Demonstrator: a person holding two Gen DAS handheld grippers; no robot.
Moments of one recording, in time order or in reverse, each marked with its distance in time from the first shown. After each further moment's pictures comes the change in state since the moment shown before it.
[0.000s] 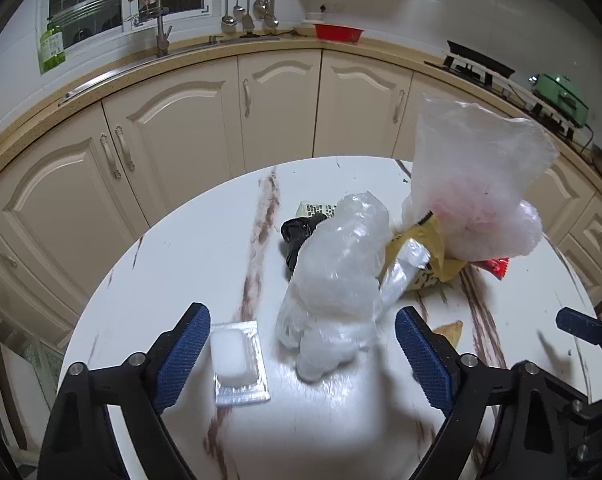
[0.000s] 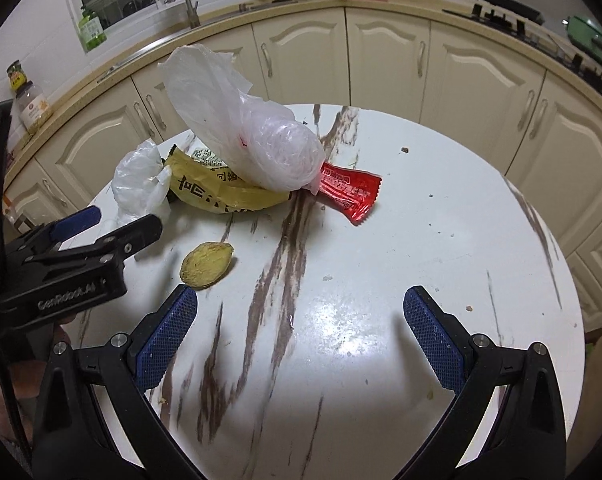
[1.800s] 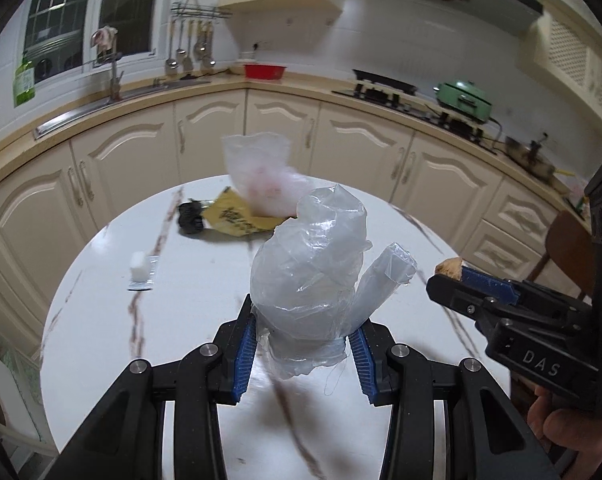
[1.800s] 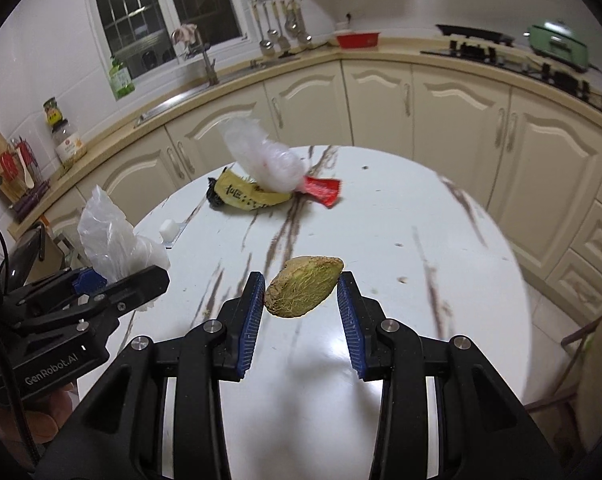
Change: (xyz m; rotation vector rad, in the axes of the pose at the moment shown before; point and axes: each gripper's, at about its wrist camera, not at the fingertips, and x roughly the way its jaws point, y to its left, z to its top) left arm -0.174 -0.060 -0.123 0.080 -0.137 -0.182; right arm -0.129 -0.029 -0.075 0.043 -0.206 0.061
